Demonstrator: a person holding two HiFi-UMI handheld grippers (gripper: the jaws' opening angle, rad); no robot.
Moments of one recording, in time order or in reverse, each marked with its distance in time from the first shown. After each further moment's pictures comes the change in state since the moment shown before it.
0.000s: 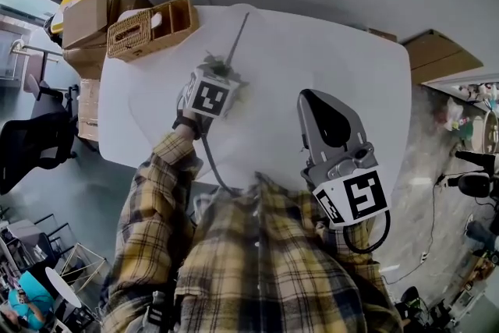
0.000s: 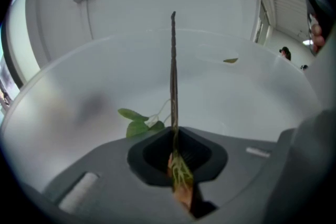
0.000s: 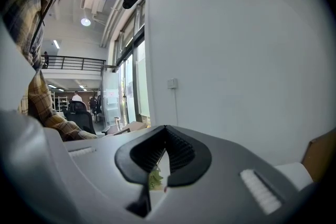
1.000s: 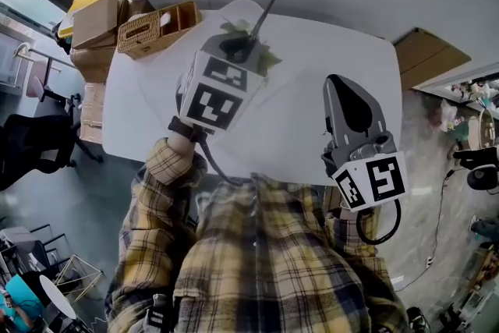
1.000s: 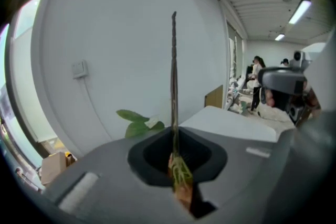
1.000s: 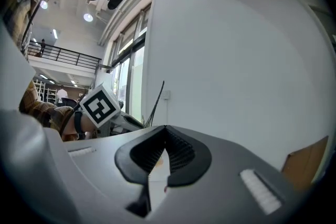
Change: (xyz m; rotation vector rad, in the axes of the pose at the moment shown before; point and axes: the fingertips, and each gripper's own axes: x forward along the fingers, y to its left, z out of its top) left arm -0.188 -0.093 0.106 0.200 -0.390 -0.024; right arm -0.083 0.017 0.033 -0.069 -0.082 -0.126
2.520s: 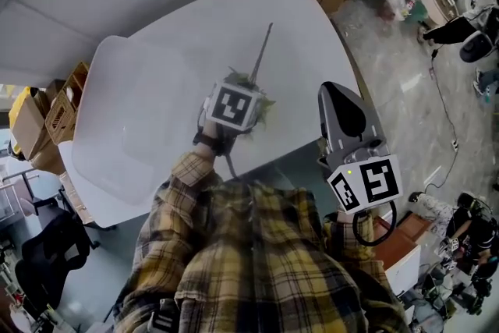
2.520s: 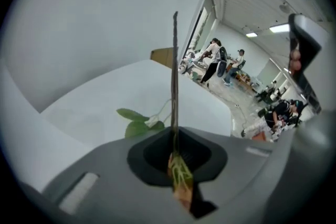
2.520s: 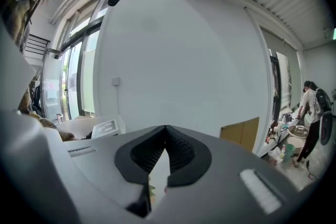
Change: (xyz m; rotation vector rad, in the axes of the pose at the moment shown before) left arm 0.169 -0.273 -0.102 0.022 0.437 -0.543; right arm -0.179 -0.129 -0.078 0.125 0.136 -0.535
